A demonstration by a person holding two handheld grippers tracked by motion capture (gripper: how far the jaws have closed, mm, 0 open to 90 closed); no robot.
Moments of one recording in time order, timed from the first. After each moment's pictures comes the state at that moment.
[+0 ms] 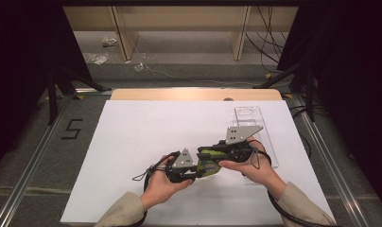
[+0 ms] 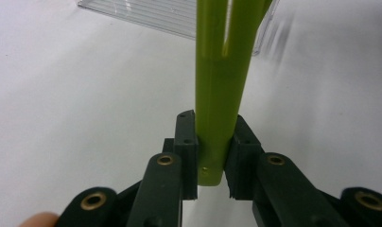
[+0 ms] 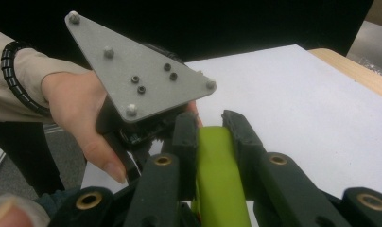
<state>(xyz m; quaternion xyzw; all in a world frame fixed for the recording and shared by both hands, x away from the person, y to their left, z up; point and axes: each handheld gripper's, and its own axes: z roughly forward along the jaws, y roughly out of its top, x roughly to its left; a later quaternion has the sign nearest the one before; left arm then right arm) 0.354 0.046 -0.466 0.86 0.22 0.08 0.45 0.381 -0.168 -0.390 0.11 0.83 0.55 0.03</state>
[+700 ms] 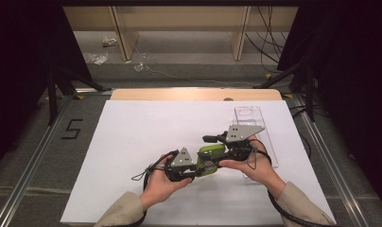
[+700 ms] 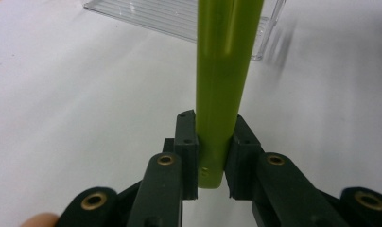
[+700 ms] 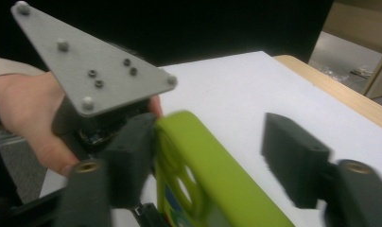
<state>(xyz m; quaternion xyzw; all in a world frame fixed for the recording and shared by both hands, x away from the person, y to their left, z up) 0.356 0.049 -0.465 0.85 0.23 0.08 0.46 0.387 -0.170 -0.394 0.14 0.82 0.55 0.08</state>
